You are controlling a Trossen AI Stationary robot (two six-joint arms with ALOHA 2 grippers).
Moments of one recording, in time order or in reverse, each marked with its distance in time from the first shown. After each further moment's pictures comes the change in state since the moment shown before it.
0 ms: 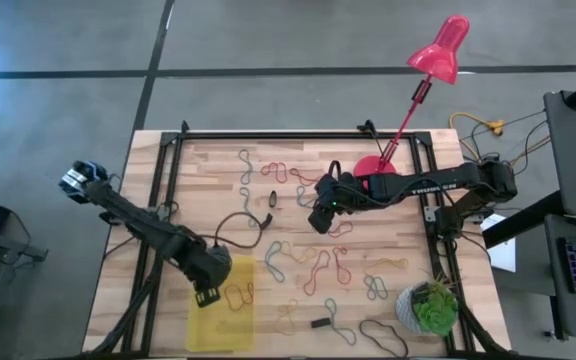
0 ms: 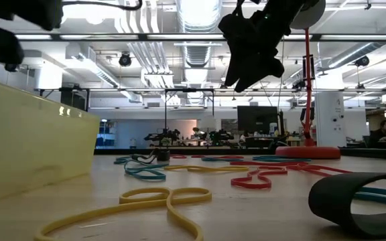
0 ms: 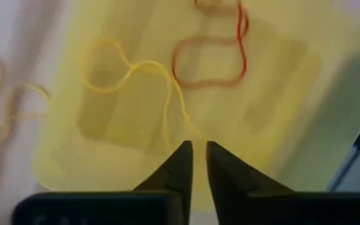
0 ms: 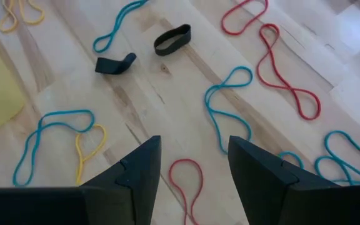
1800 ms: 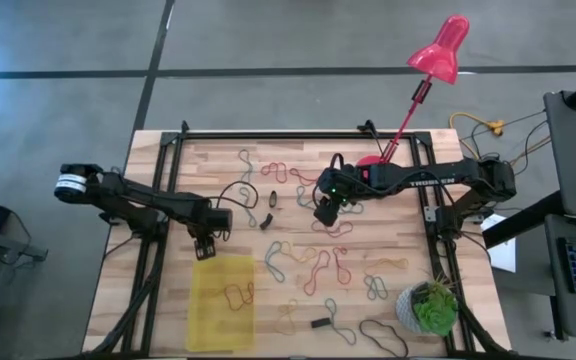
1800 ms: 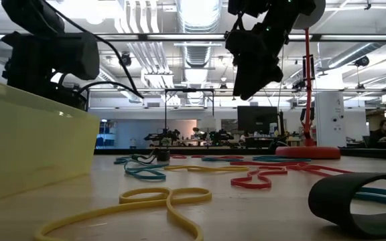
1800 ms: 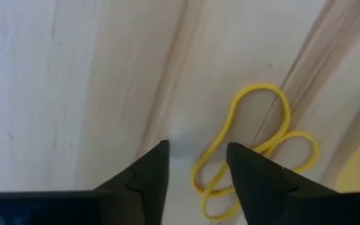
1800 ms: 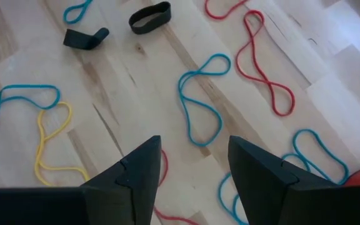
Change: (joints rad) left arm 0.523 0.010 -0.442 0.155 -0.139 0.657; right arm -0.096 0.000 -0.005 -0.063 -0.075 -0.156
